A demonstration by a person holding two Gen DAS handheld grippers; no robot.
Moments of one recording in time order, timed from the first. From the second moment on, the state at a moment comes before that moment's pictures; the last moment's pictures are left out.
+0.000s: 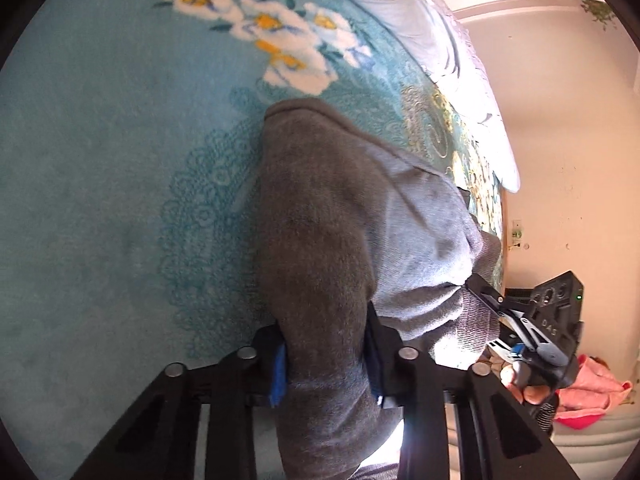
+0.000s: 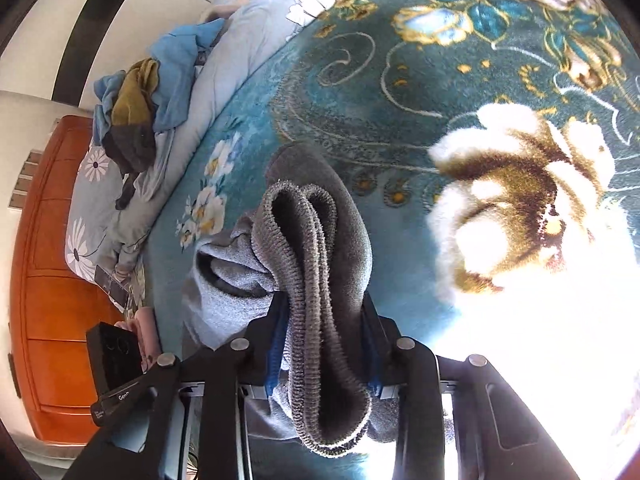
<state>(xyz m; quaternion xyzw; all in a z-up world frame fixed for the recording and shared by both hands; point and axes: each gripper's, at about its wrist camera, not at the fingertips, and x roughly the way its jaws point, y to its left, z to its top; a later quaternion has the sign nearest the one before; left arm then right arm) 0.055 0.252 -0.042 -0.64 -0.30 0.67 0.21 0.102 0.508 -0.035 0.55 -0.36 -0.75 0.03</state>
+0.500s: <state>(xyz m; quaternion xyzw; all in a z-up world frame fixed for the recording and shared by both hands) 0.051 0.101 0.058 -0.57 -0.29 0.74 0.20 0.065 0.355 0.048 0.52 -0.33 -0.78 0.13</state>
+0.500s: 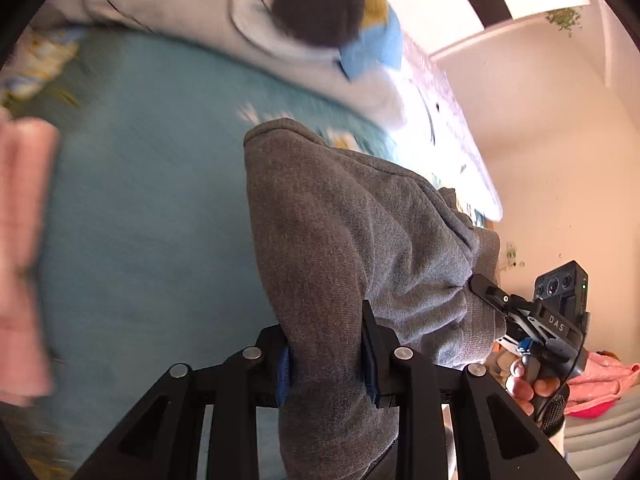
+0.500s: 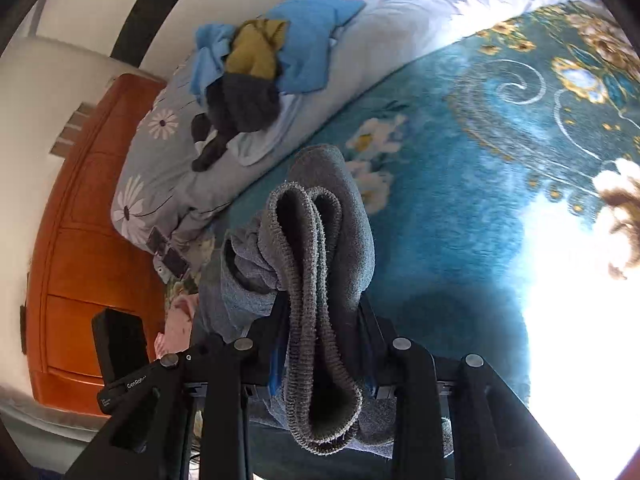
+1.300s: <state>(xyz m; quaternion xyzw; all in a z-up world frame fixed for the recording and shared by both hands) 0.131 -0.267 0.128 -0.52 -0.28 0.80 0.07 0.008 -0.026 0.034 0.57 -0.30 -0.68 0.35</state>
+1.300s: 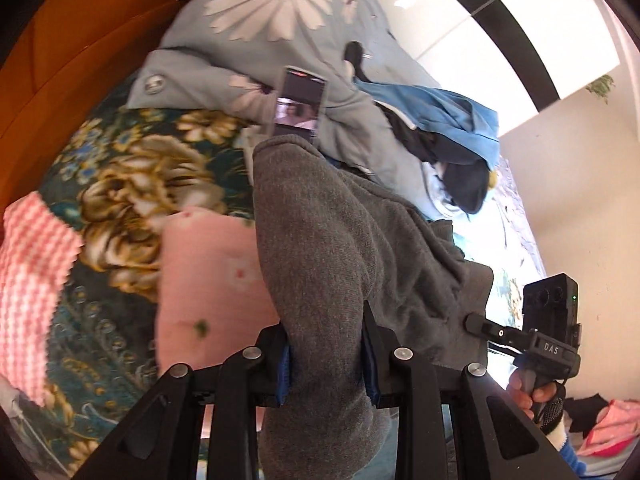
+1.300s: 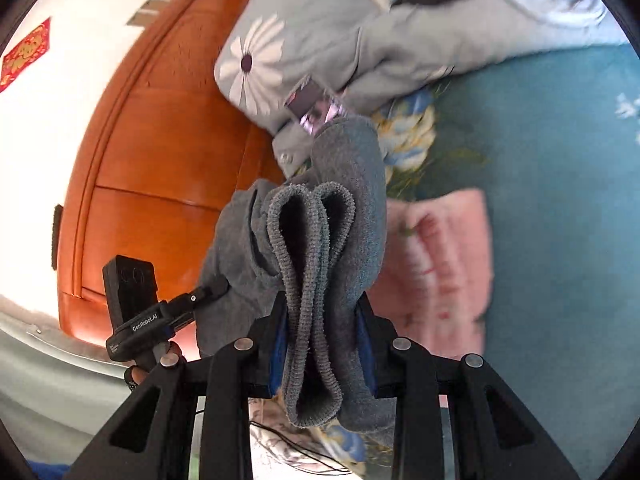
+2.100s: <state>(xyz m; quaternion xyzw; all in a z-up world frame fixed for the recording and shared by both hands) 0.165 -0.318 0.064 -0.53 -0.34 0.78 0.00 0.003 -0.016 0.019 0.56 -0.24 -0.74 0.28</state>
